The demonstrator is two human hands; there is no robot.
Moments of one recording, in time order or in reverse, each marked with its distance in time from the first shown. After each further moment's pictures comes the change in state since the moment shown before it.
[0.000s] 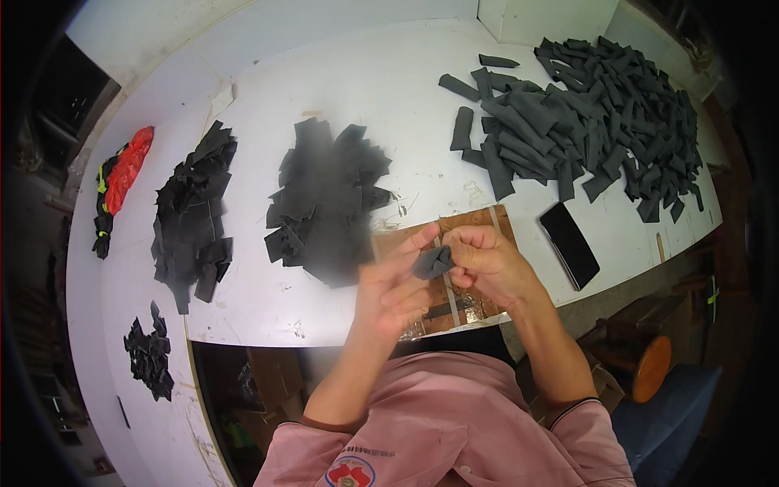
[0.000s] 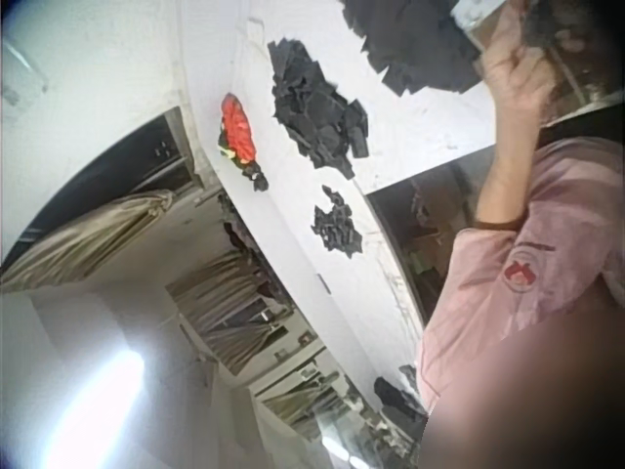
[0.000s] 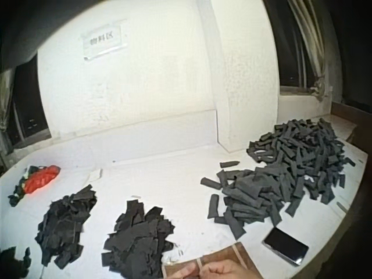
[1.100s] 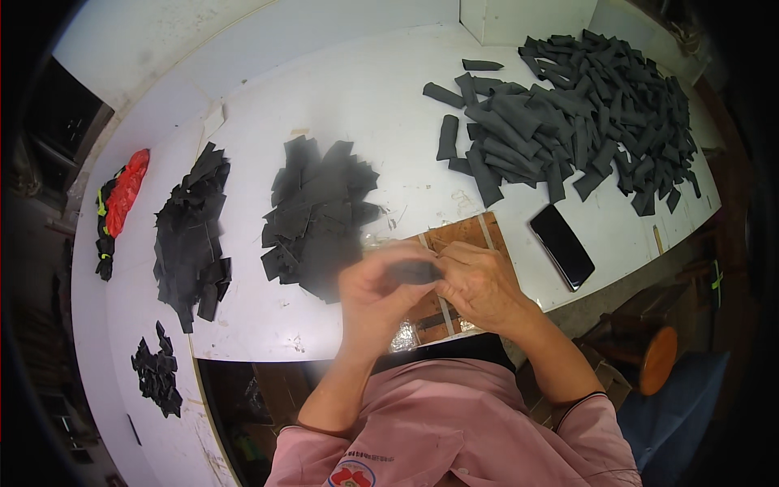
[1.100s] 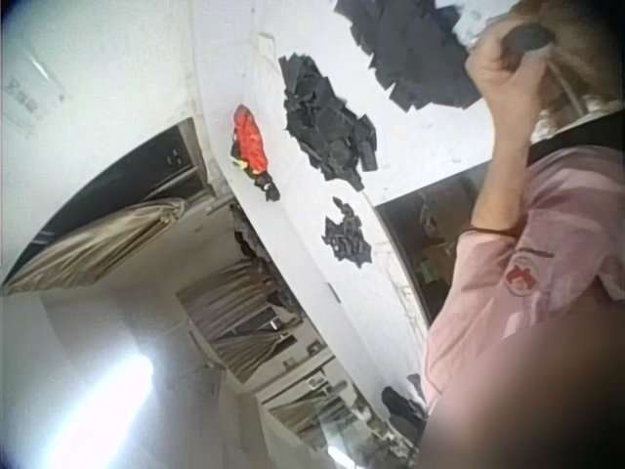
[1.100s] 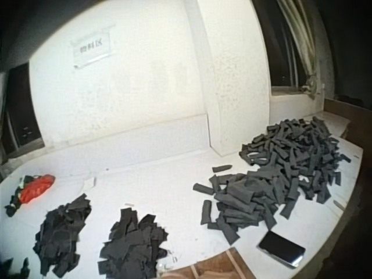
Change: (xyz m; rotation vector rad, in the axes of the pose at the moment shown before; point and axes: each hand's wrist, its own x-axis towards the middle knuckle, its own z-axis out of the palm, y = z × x) left_hand 0.010 -0.016 0.039 1.274 0.048 0.626; right_hand -0.013 -0.019 0.016 -1.407 0.197 -0.871
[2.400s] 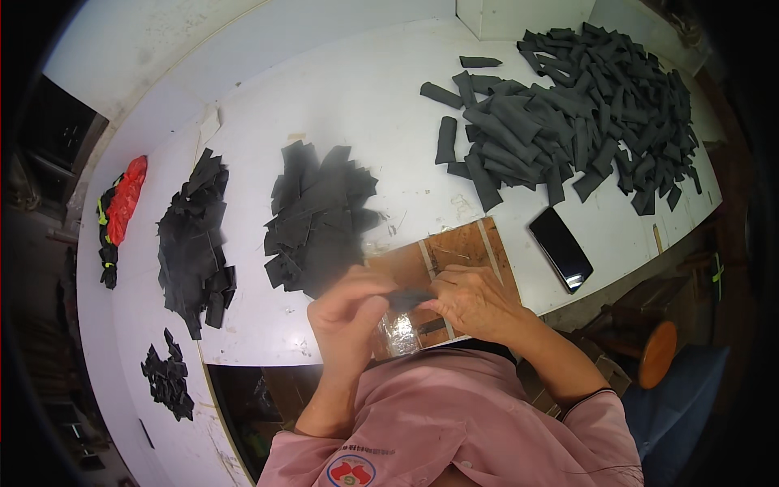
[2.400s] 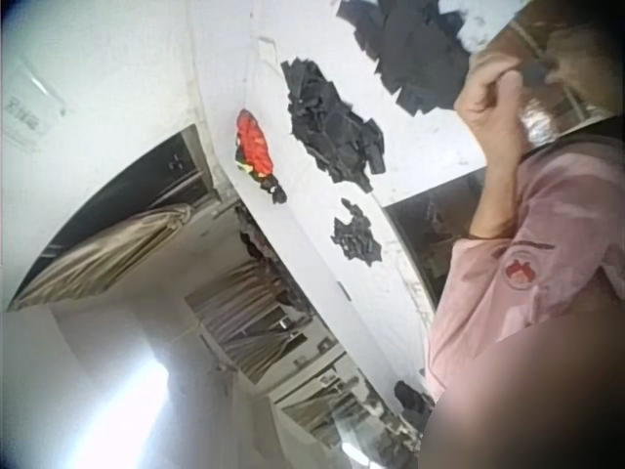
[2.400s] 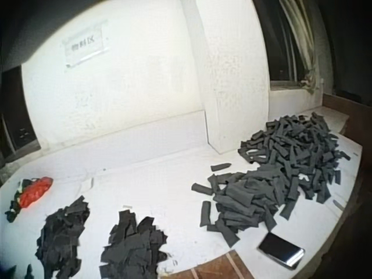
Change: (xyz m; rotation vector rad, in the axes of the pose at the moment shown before) left_hand -0.002 0.019 -0.012 0.221 0.143 0.084; right_hand -0.004 0.007 0.003 0.039 -0.254 0.105
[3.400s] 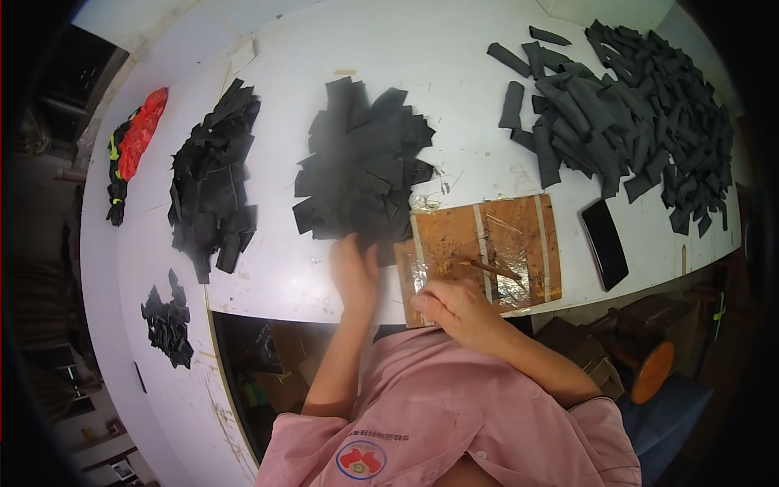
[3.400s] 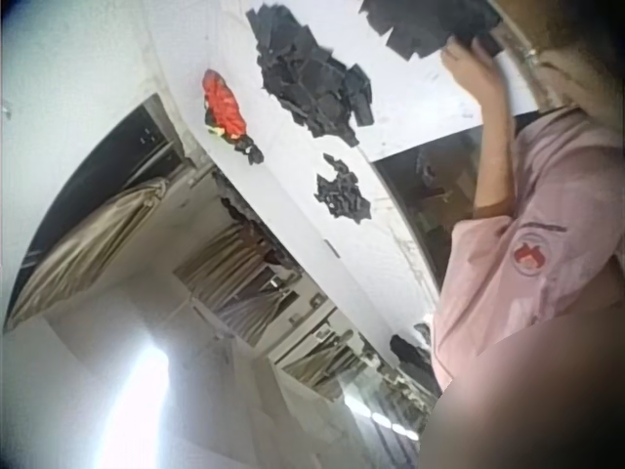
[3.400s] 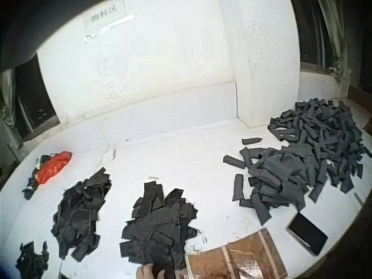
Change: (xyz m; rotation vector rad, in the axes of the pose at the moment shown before) left_hand -0.040 -0.113 -0.100 1.374 0.391 0.050; right_hand 0.004 -0.036 0.074 0.577 -0.253 0.301
